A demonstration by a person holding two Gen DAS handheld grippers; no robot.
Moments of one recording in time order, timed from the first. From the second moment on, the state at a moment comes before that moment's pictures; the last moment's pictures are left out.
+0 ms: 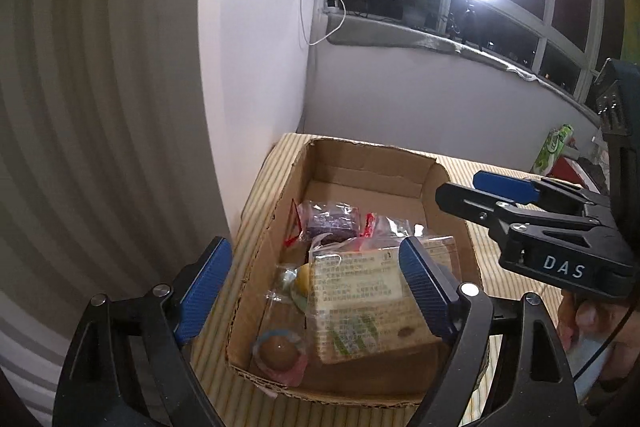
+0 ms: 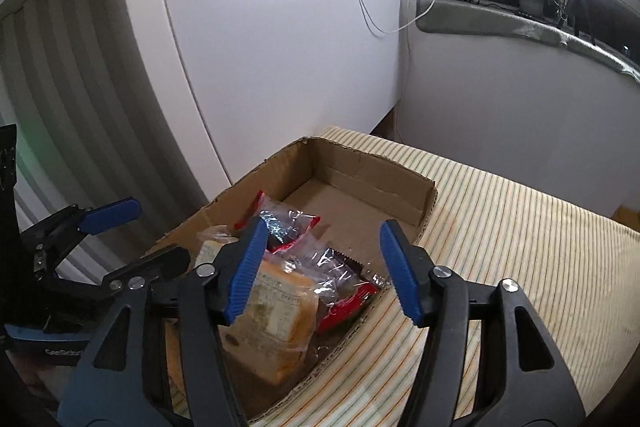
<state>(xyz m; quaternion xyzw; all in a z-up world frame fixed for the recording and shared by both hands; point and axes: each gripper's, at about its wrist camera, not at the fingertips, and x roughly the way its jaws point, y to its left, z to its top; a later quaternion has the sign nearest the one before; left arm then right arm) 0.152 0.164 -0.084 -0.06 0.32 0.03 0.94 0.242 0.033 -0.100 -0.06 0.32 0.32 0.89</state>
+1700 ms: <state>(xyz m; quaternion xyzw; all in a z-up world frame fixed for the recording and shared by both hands) 0.078 -0.052 -0.003 0.05 0.24 -0.07 0.97 0.064 -0.240 -0.008 -0.01 0.18 0.08 0.98</state>
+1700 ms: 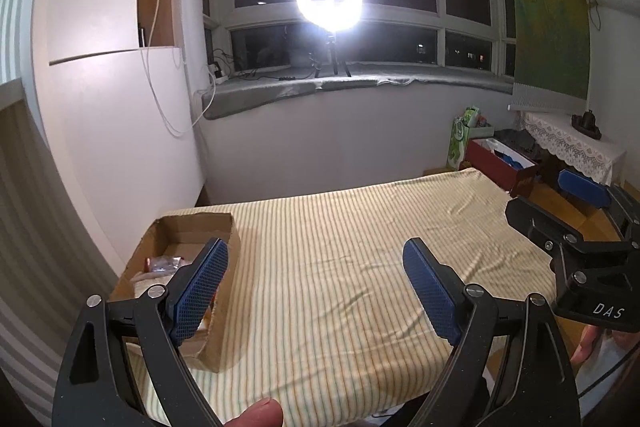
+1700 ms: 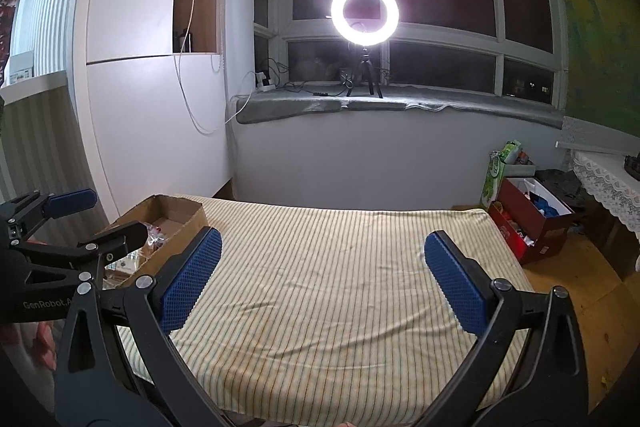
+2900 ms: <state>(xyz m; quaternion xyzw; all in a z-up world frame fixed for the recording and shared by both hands) 0.076 -0.046 -0.002 0.02 0.24 -0.05 0.97 0.068 -0.223 -0.003 -0.01 0.18 0.08 0.98</state>
